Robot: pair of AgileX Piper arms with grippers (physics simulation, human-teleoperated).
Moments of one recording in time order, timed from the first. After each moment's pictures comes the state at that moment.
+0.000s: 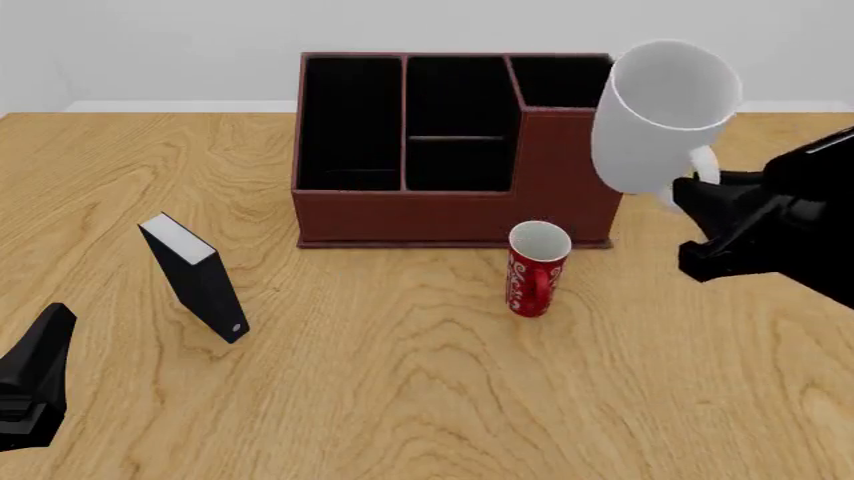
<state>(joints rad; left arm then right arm) 0.00 0.01 0.00 0.00 0.00 0.30 0.80 -0.54 0.10 -0.18</state>
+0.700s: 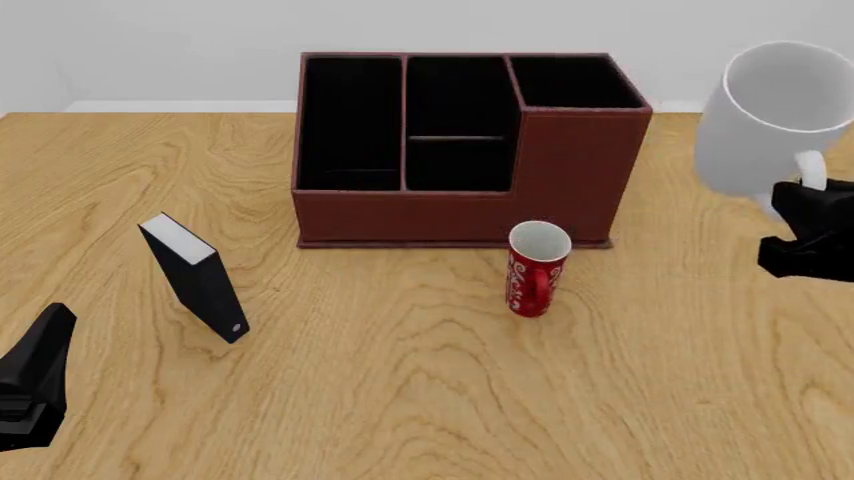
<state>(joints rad) 0.00 0.01 0.00 0.00 0.00 0.04 0.70 -0.50 0.16 -0.18</state>
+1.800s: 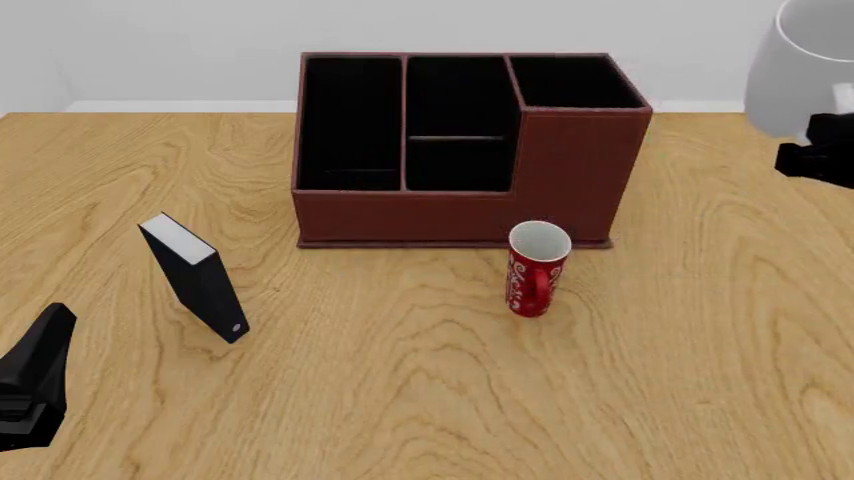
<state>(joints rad) 0.00 0.01 0.00 0.00 0.00 -0.14 1.00 -0.69 0.01 -0.15</state>
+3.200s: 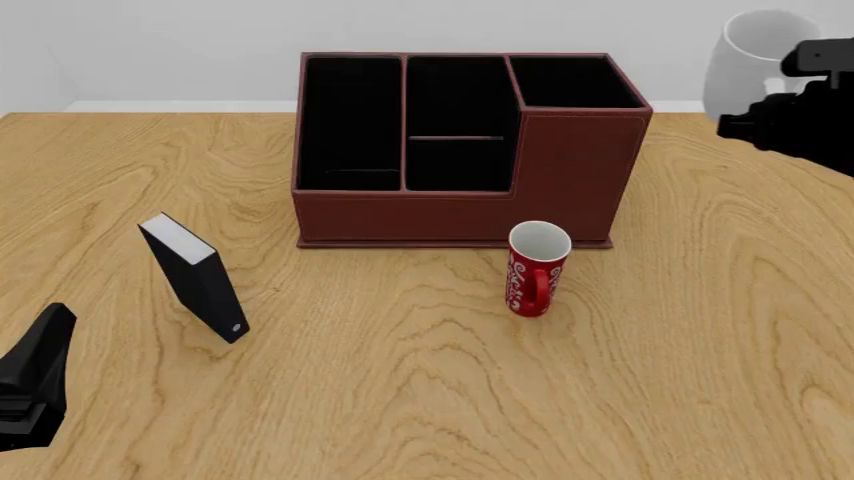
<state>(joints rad) 0.00 0.01 0.00 0.00 0.00 -0.16 1.47 -0.95 -0.11 -0.10</state>
